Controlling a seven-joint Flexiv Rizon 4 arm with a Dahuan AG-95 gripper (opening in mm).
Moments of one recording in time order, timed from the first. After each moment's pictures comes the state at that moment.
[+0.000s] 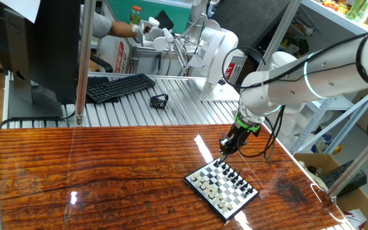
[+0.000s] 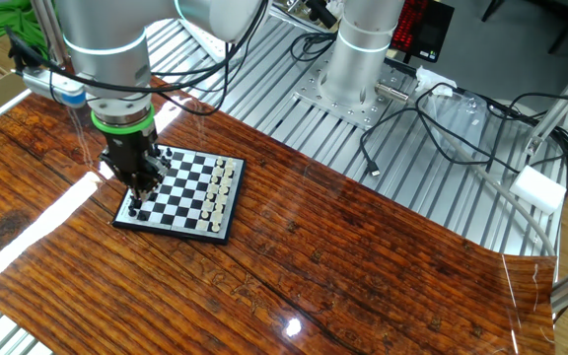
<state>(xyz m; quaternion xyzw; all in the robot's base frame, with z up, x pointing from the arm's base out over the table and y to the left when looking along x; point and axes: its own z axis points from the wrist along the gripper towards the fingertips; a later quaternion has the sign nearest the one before) 0.600 -0.174 0.061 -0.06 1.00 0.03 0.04</state>
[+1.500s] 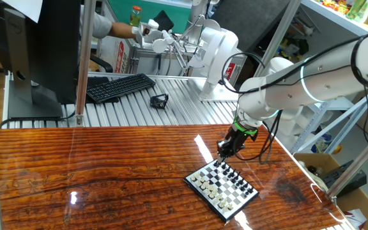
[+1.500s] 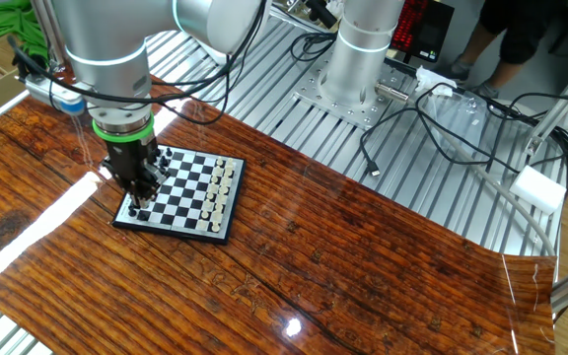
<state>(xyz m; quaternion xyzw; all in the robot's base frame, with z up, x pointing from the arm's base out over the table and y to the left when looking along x) 0.601 -0.172 0.048 0.00 1.00 0.03 0.04</state>
